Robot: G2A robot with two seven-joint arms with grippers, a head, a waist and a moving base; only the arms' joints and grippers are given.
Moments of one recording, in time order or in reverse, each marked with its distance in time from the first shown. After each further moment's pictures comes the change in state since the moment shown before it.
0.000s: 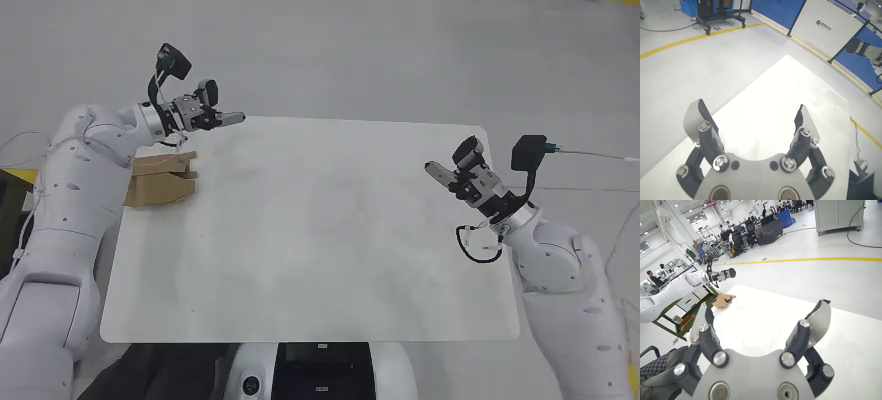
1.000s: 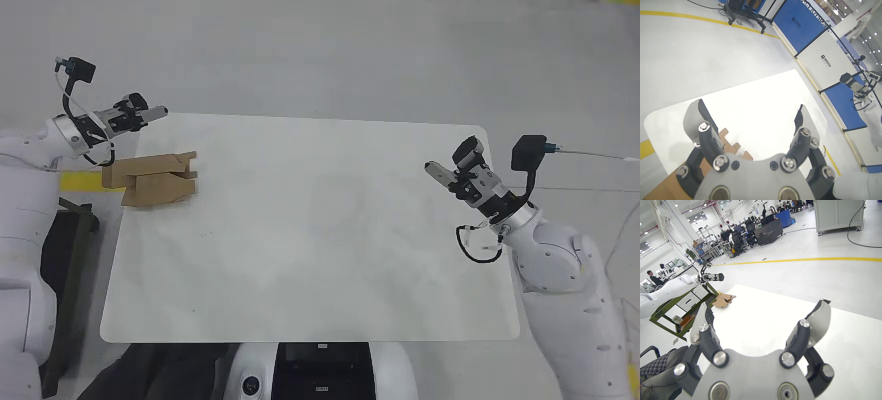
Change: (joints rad) left arm -0.020 0.136 -0.089 0.221 -0.406 -0.013 -0.304; right arm 0.000 0.000 0.000 0.000 0.000 0.000 0.000
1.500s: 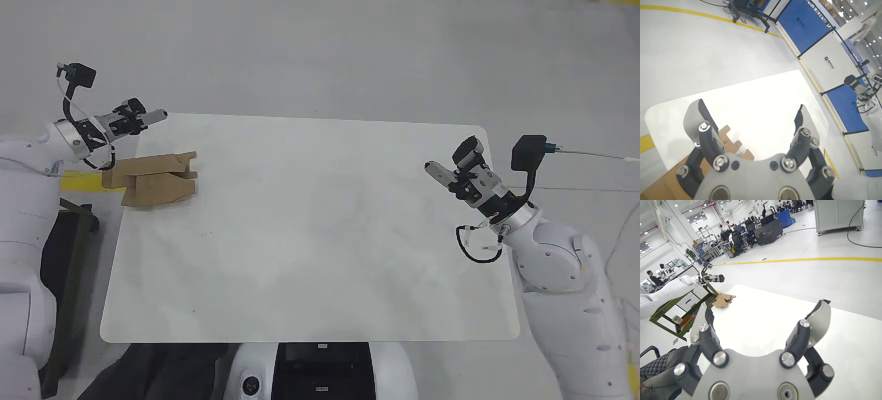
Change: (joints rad) left arm 0.033 0.016 -0.018 -0.007 0.048 0.057 0.030; right arm 0.000 0.000 0.000 0.000 0.000 0.000 0.000
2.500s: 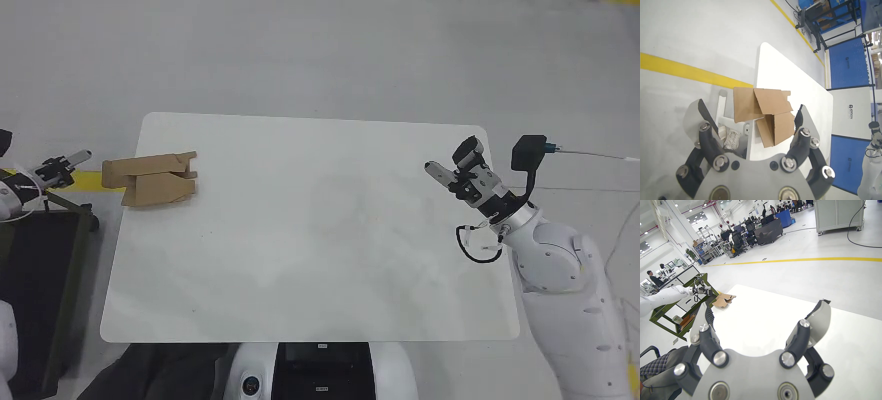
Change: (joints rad) left arm 0.020 0.110 -0.135 0.374 0.056 0.160 -0.039; right arm 0.000 0.000 0.000 0.000 0.000 0.000 0.000
